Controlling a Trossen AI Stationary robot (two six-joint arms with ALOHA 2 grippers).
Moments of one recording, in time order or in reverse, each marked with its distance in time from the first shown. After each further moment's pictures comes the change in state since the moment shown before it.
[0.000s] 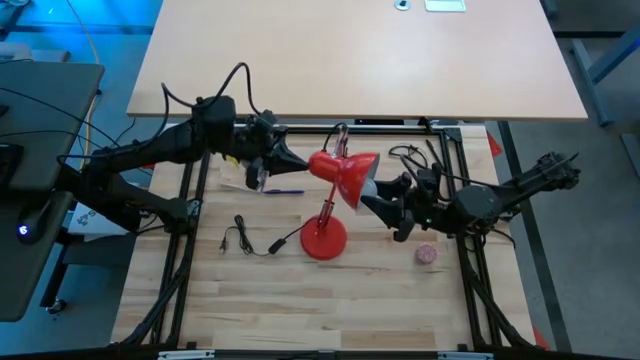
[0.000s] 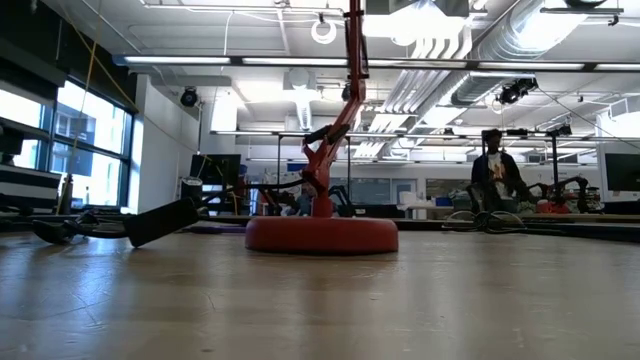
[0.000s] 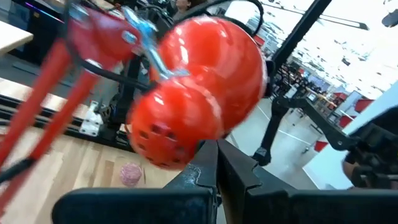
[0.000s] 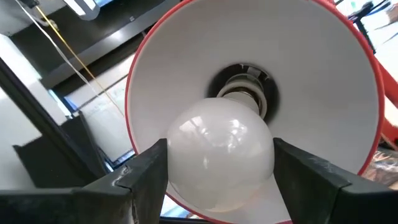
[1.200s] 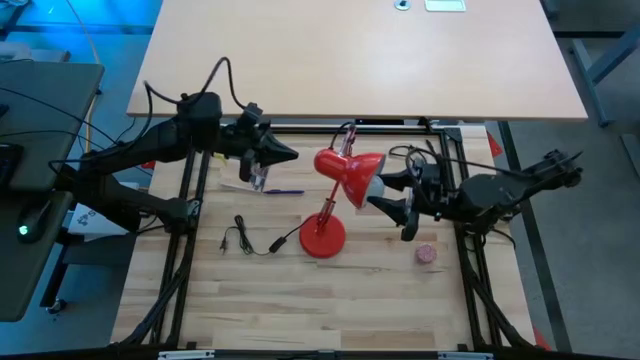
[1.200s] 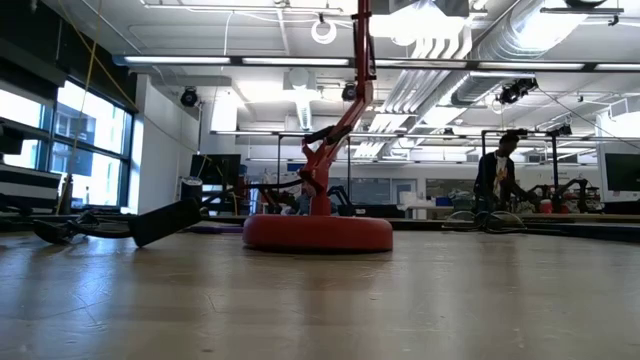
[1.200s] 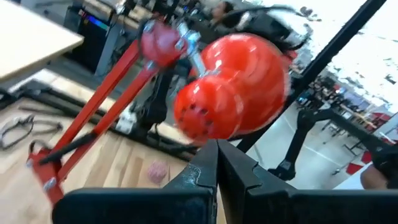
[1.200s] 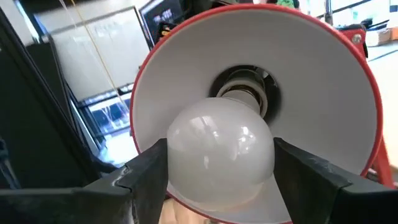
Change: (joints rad) left arm 0.043 -0.072 0.000 -0.112 -0.120 -0.017; right arm 0.000 -0.052 0.163 -0.407 -0.062 -0.181
